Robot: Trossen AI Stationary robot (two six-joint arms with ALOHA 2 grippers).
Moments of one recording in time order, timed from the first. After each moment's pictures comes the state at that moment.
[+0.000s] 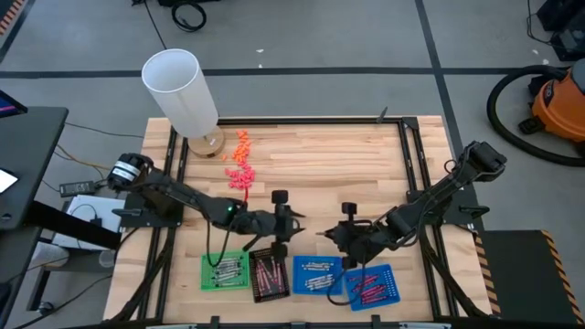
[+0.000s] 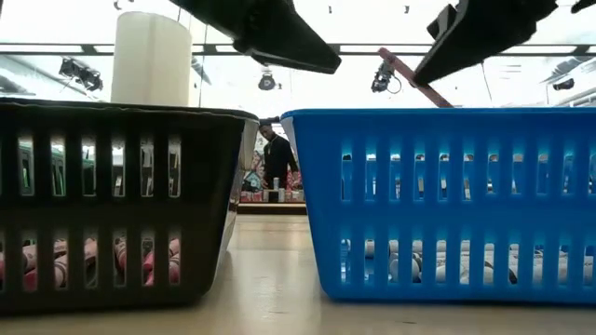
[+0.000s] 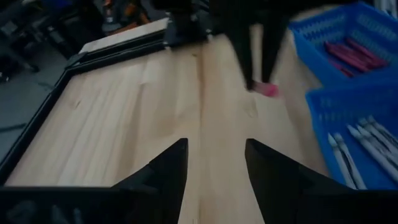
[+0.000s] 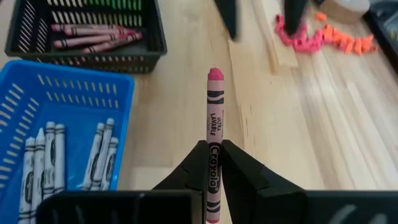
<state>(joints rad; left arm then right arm) -0.32 1.65 1.02 0.15 -0.43 0.11 0.57 1.49 0.93 -0.33 0.59 0.30</state>
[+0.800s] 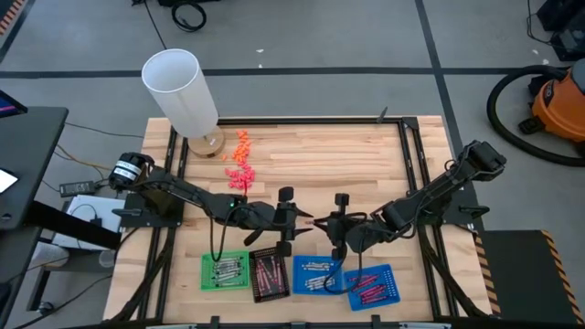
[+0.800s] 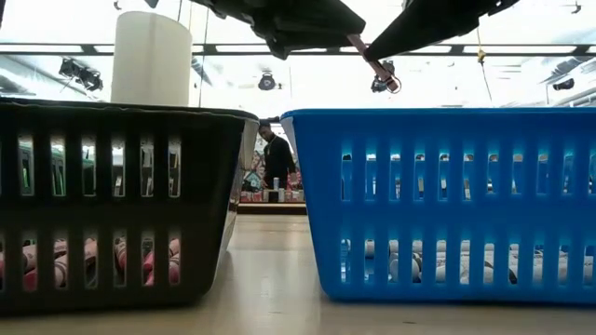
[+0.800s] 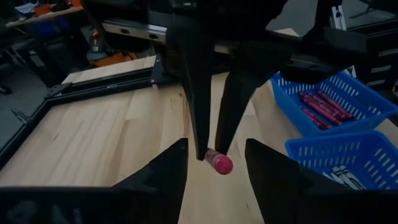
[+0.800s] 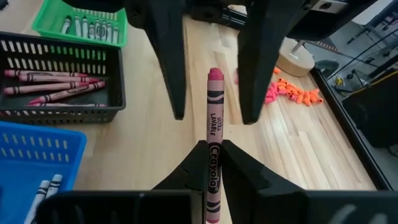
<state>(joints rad) -0.29 1.66 1.02 0.31 -0.31 0.10 0.50 1.49 0.93 -0.13 0.69 0.07</state>
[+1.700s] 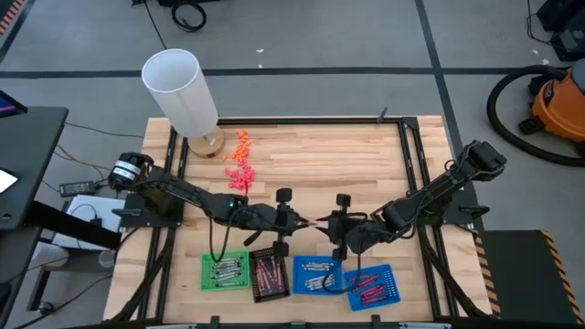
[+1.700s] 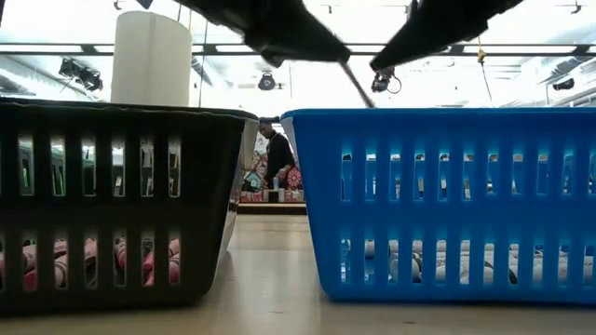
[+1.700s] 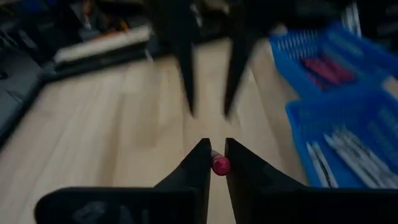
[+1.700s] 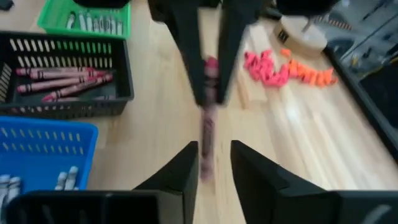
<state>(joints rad) -0.29 1.65 1.02 0.20 -0.31 0.10 0.50 1.49 0.94 -0.19 0.65 0.18</state>
